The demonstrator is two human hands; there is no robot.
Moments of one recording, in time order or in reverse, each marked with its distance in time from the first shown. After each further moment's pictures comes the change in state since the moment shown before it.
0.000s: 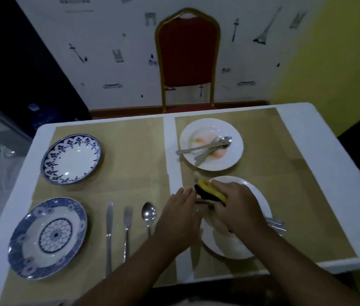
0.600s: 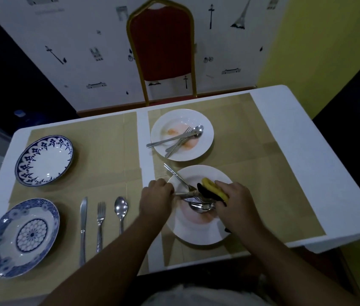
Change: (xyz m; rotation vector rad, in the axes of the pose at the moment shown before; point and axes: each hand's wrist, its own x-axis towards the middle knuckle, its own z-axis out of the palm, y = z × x) left_hand 0.049 0.015 0.049 0.335 0.051 -0.131; right_hand -0.044 0.099 -0.016 0.132 0.019 0.219
